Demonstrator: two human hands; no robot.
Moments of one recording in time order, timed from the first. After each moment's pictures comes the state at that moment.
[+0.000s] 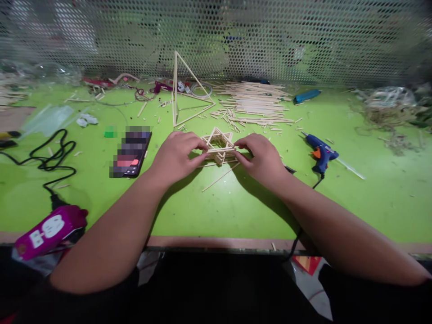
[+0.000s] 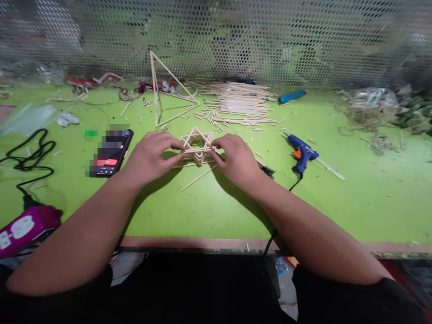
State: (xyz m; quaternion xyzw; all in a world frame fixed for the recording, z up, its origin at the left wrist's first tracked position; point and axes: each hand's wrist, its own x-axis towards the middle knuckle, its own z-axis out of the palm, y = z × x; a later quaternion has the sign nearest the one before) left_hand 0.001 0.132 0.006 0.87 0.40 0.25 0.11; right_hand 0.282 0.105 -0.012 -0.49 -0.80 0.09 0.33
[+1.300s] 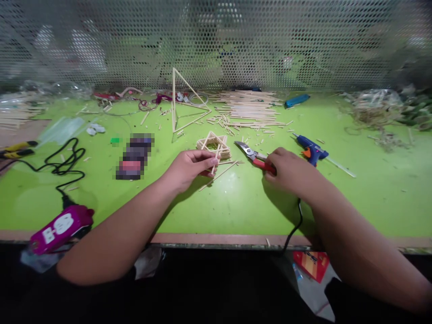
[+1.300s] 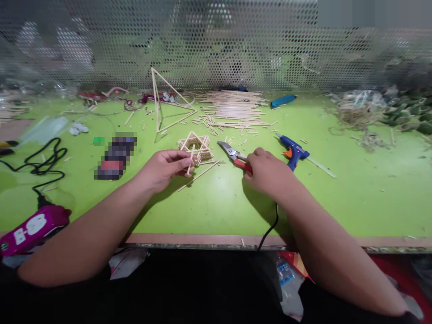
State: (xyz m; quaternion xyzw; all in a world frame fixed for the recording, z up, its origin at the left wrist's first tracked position) left_hand 0.043 0.101 0.002 0.45 0.46 0.37 0.67; right_hand 0.369 0.061 0.005 -0.60 -0.80 0.02 0.03
